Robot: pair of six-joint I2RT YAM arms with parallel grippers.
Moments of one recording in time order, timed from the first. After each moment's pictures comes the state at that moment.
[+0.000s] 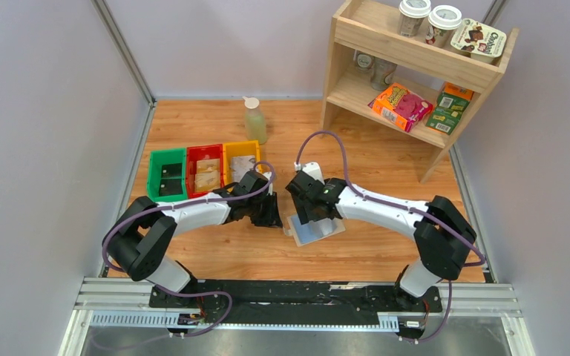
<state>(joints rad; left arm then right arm) -0.70 1.51 0.72 -0.16 0.25 -0.65 0.96 1.63 1.11 -0.68 0.38 0.54</state>
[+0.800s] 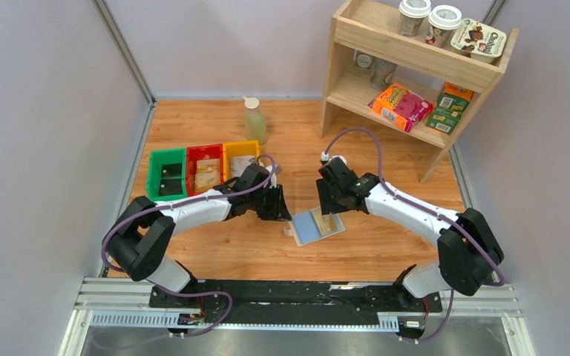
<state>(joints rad) -0.70 1.51 0.76 -0.13 0.31 -0.69 0.73 1.44 0.97 -0.60 0.19 0.46</state>
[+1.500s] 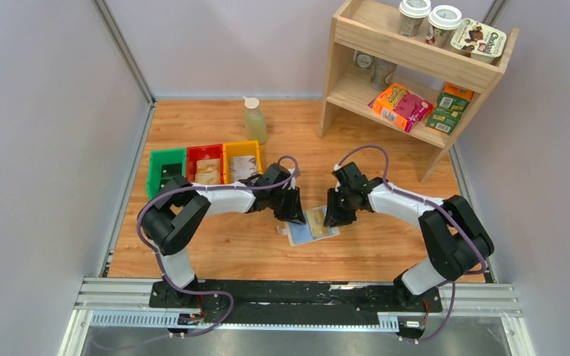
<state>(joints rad) -0.76 1.78 0.91 -0.05 0.37 -0.74 0.54 1.54 0.81 -0.44 -0.22 0.55</state>
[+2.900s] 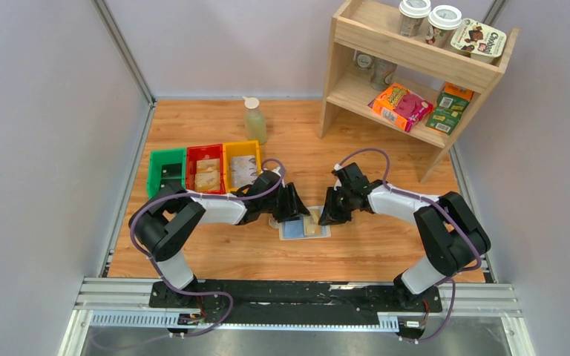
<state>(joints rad) -0.77 1.70 0.74 0.24 0.24 -1.02 0.52 1.57 0.77 -0.29 -0.33 0.64</state>
